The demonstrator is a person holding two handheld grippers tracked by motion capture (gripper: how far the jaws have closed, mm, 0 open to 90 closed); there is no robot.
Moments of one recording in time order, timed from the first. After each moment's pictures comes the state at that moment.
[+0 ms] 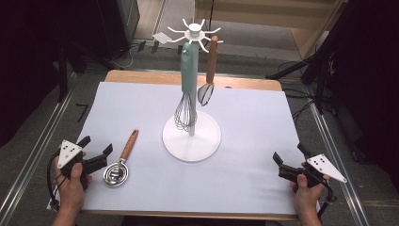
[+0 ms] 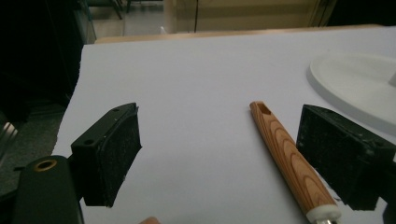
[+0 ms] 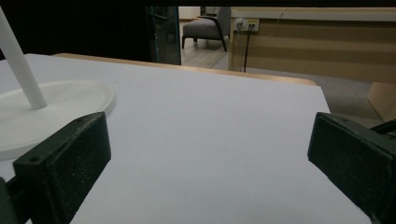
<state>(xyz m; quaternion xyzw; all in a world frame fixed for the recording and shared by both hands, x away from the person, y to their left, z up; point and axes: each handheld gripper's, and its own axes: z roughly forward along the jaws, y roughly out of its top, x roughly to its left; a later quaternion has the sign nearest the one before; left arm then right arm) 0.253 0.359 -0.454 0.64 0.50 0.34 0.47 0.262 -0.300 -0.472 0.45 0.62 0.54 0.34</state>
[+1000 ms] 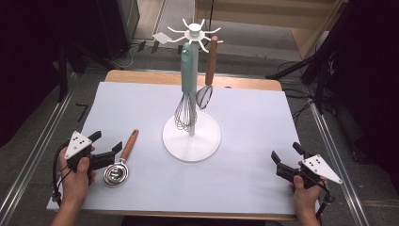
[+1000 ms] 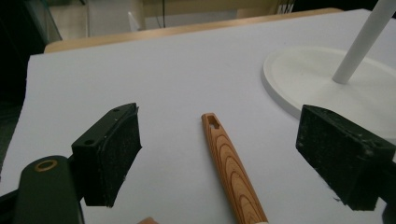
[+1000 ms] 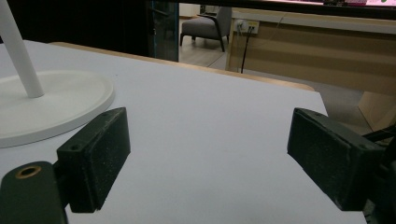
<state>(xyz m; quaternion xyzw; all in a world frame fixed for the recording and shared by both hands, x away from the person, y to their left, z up) 0.263 0.328 -0.423 0.70 0.48 0.29 0.44 0.260 -0.292 -0.472 0.43 0.64 0.53 0.35</state>
